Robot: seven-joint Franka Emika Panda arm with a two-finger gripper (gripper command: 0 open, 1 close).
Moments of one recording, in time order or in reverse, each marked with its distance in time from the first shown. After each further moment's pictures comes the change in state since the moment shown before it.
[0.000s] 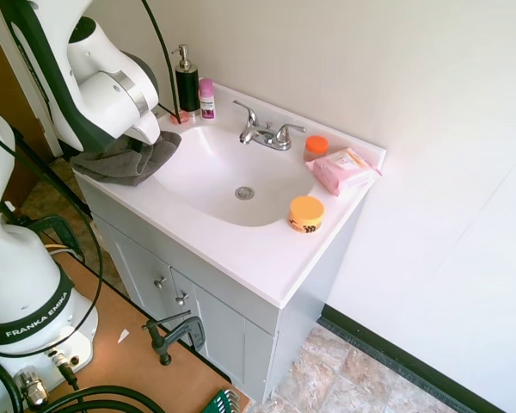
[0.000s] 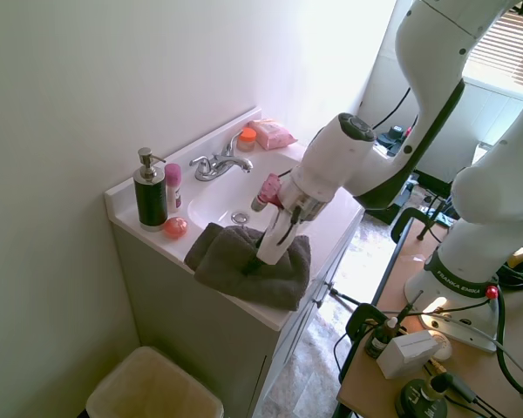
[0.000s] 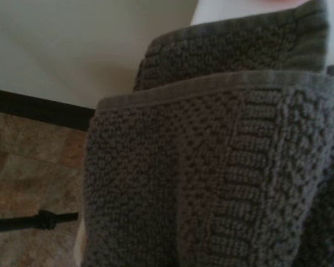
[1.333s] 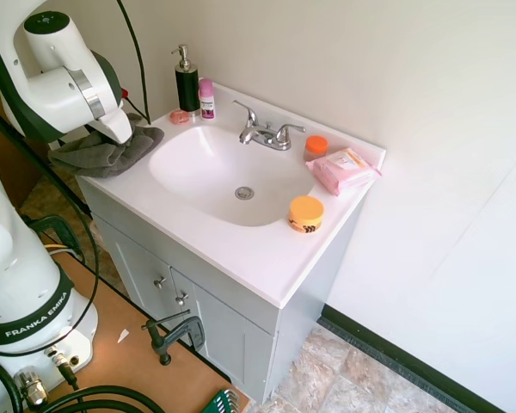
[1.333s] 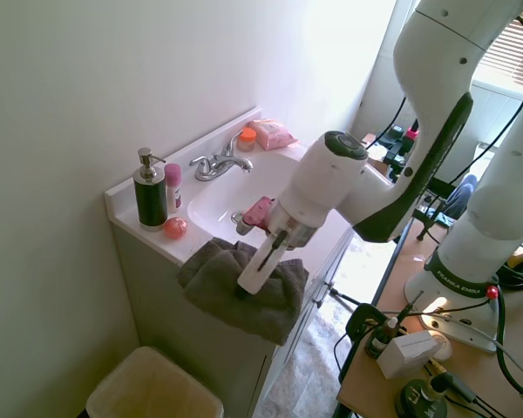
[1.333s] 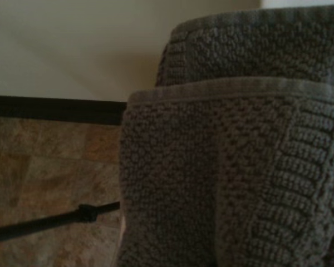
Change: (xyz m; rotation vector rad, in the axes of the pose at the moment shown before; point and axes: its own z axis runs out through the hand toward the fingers) arm -0.053 -0.040 0.022 -0.042 -0.044 0.017
